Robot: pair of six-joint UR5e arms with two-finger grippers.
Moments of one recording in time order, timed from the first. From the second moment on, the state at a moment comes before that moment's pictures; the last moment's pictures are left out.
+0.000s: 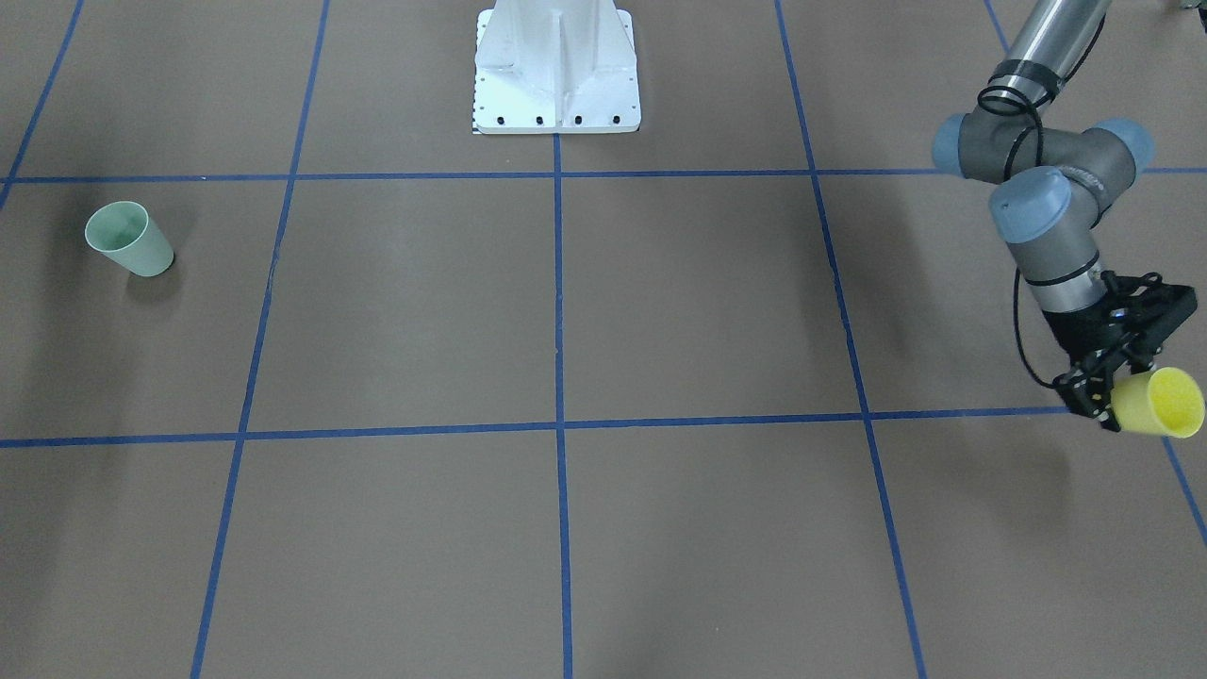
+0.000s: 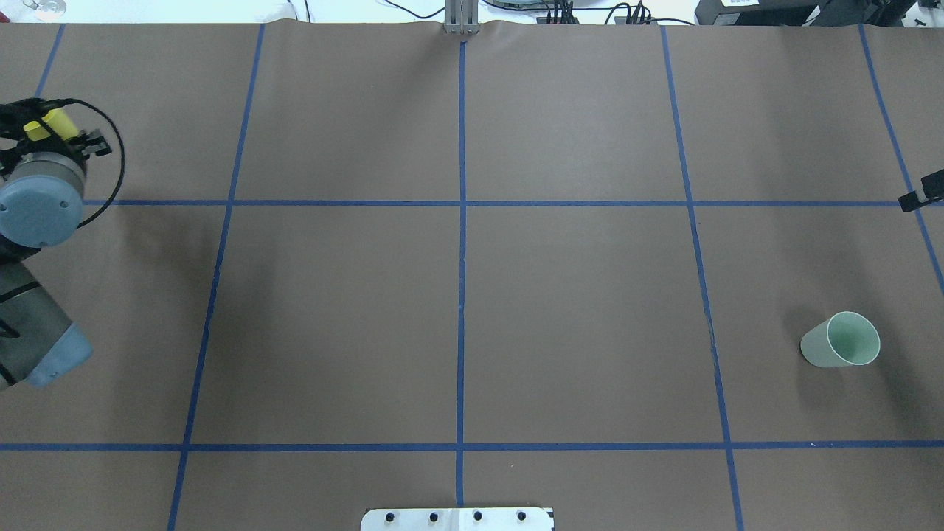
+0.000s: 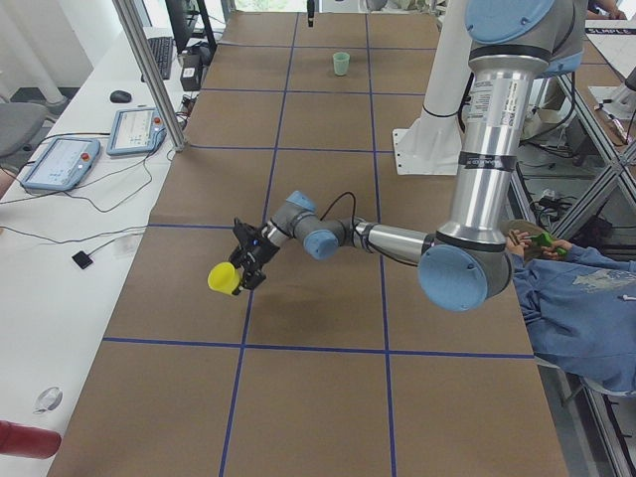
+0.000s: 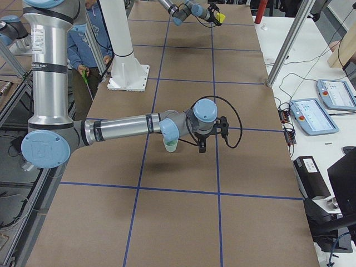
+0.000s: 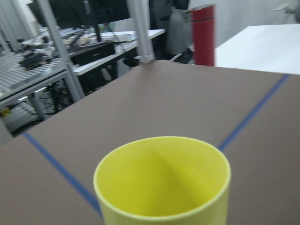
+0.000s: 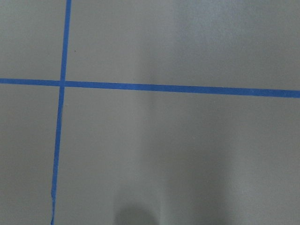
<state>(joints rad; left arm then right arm) -0.81 -1.78 -1.48 -2.22 -1.13 -1.32 1.35 -1.60 1.77 -1.32 2.53 0.37</state>
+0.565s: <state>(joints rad) -0.64 -2.03 -1.47 -2.55 -1.25 -0.98 1.35 -1.50 1.79 -1.32 2.53 0.37</state>
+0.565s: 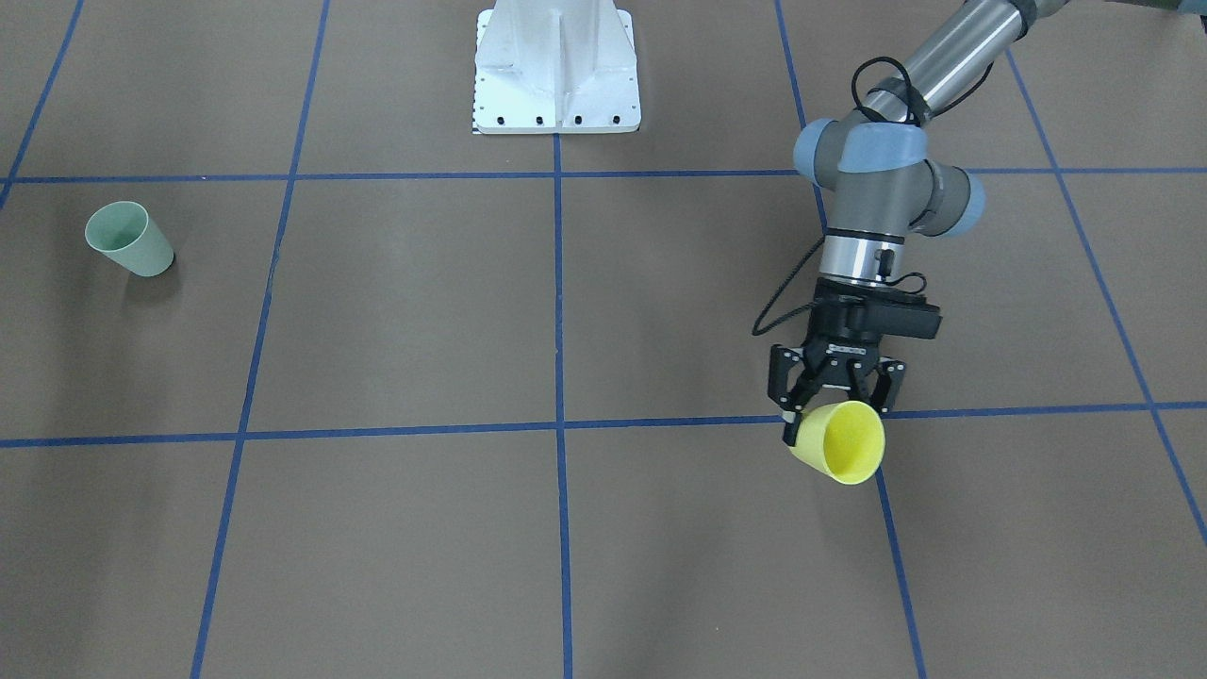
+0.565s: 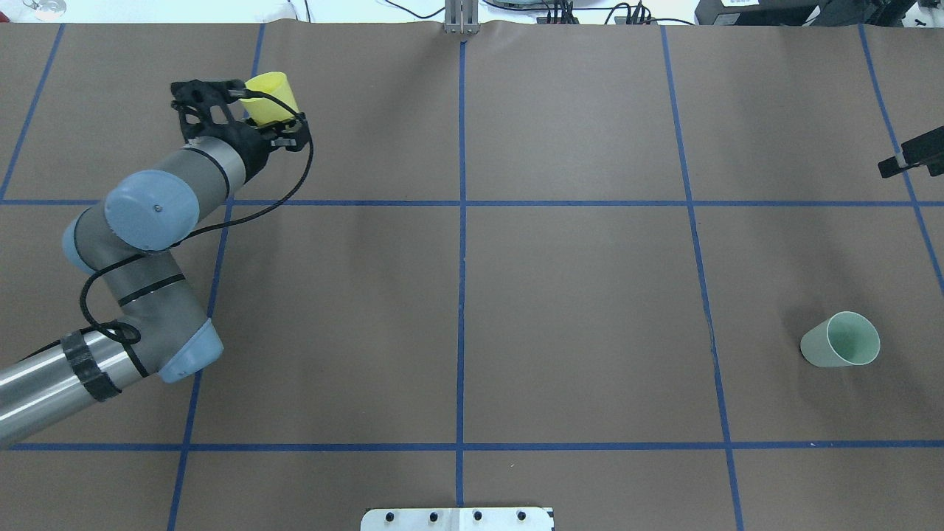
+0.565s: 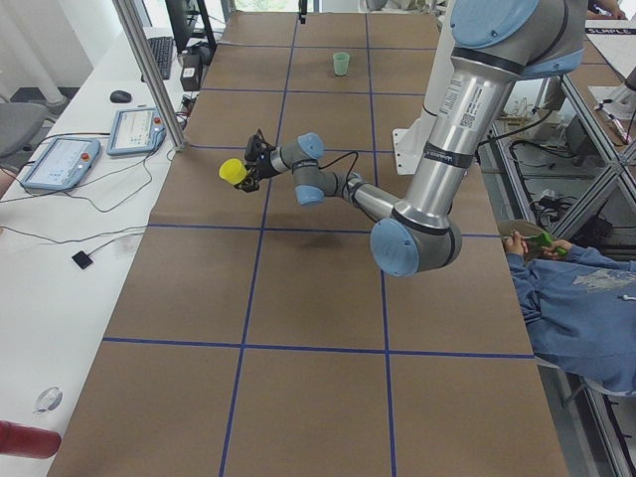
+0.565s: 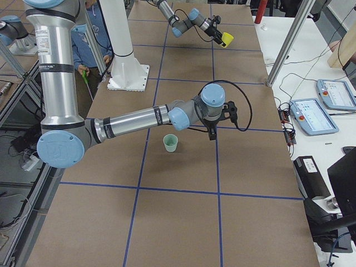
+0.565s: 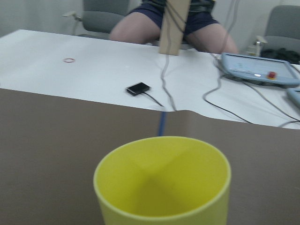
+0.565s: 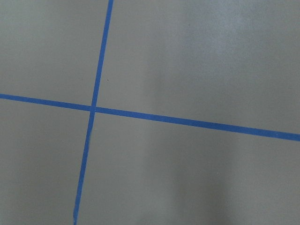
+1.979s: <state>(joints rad) -0.41 -2.15 -1.44 -2.85 -1.53 -0.23 0.86 -1.11 1.86 -1.32 2.32 1.17</state>
